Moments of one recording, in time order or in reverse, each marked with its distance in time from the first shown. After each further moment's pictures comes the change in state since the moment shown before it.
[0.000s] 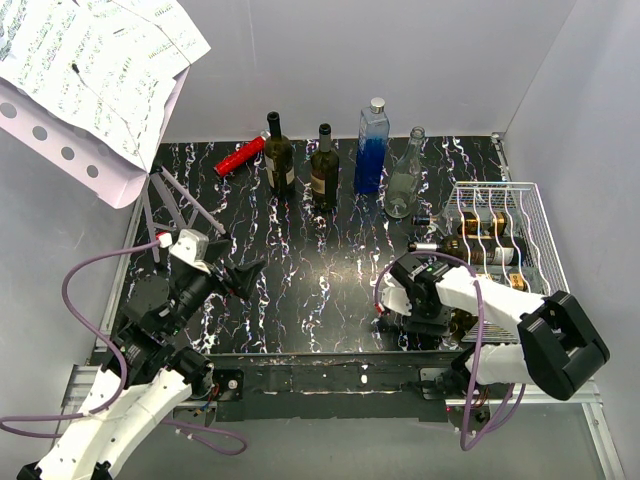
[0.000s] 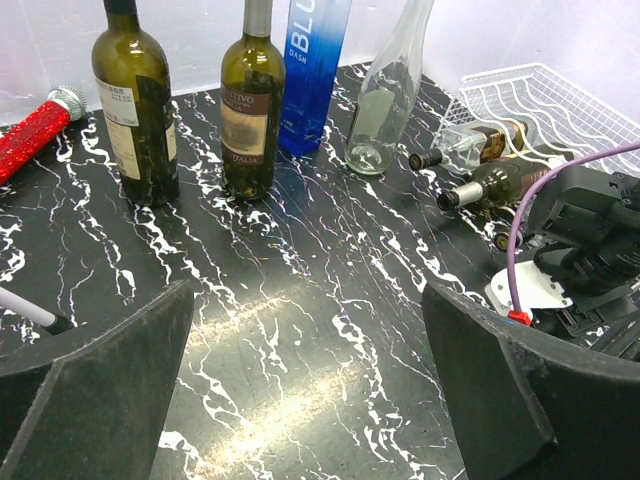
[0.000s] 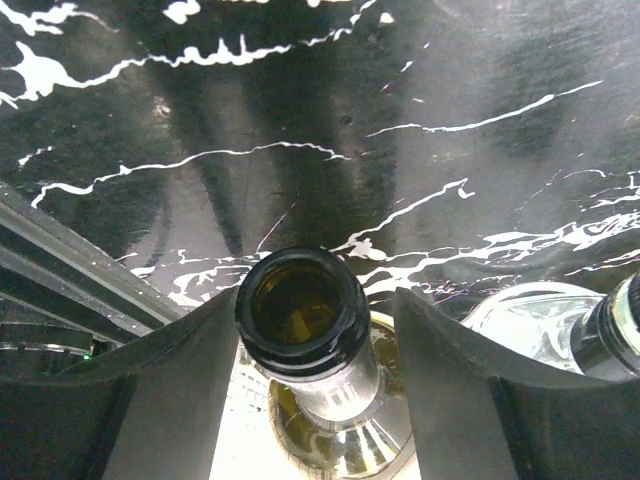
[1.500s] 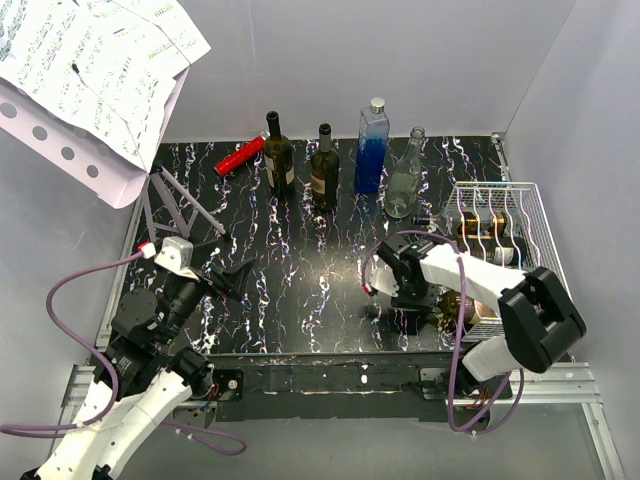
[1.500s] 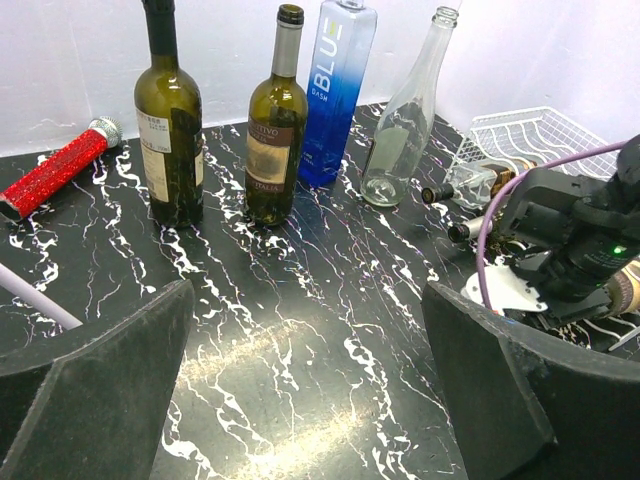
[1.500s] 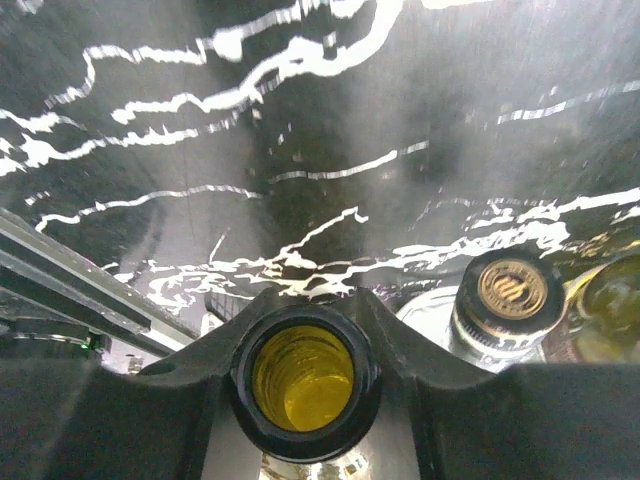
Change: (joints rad) left arm -0.019 -0.086 0.000 -0.005 -0.087 0.004; right arm -0.018 0.151 0.195 -0.047 -0.021 0.020
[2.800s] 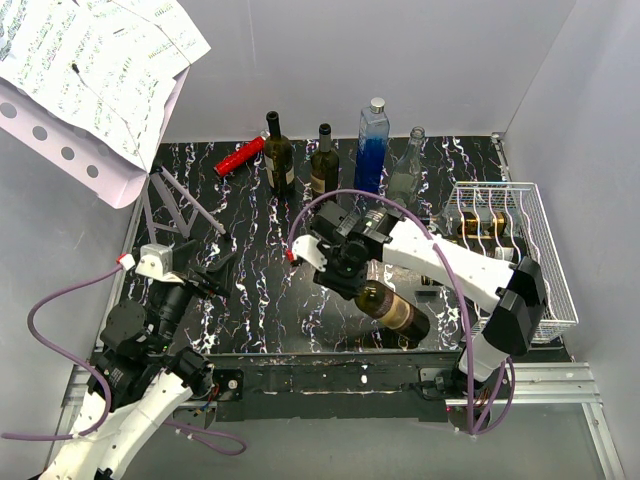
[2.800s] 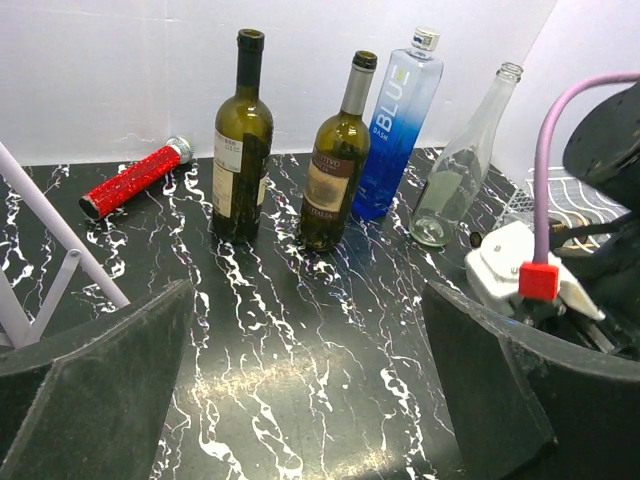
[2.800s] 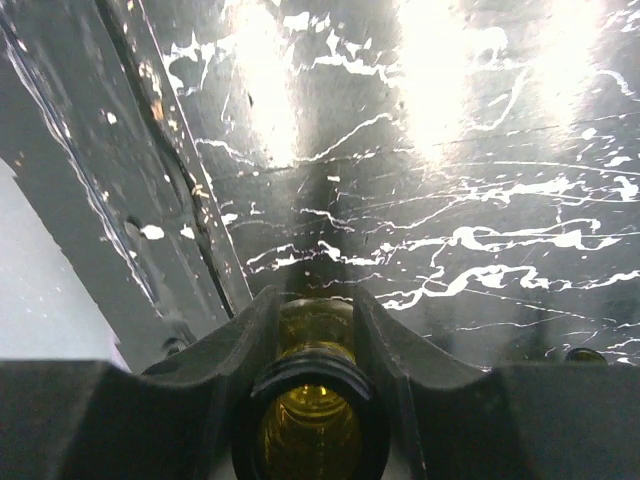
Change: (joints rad) left arm 0.000 -0.077 0.000 -0.014 -0.159 0.006; right arm 0.353 0.196 0.678 -0.188 -0.344 0.329
